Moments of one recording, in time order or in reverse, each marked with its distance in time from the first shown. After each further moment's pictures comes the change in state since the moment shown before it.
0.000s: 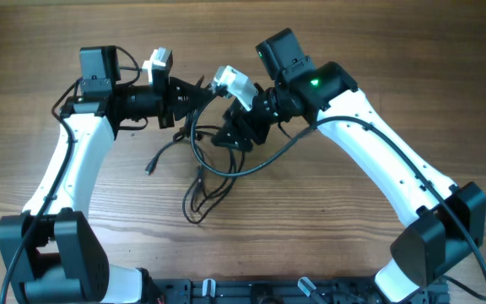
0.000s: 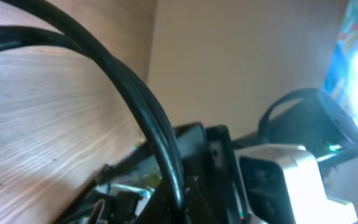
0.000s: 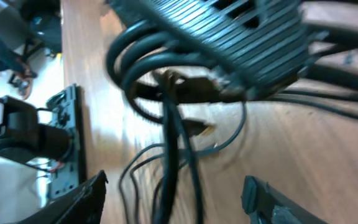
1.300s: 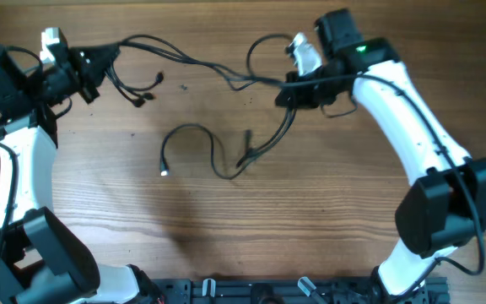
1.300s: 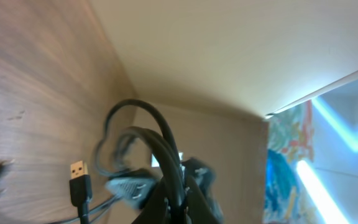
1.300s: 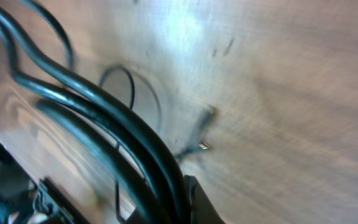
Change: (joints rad) left arm 0.379 0.000 -0.014 0.488 -0.108 -0.497; right arm -0.306 0.087 0.064 -0.138 0.179 0.481
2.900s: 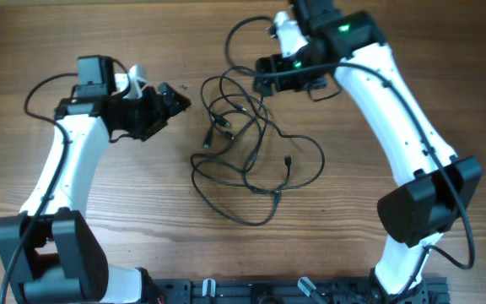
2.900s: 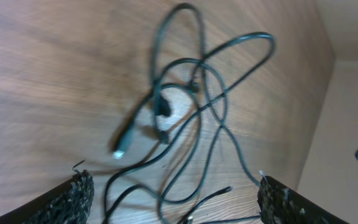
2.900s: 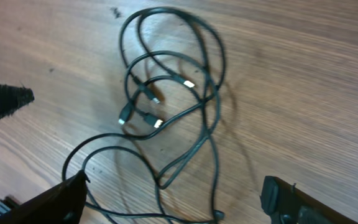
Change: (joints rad) left arm -0.372 0.000 0.008 -0.689 -0.652 0.803; right arm 0.115 0.102 0.310 -0.196 0.234 0.044
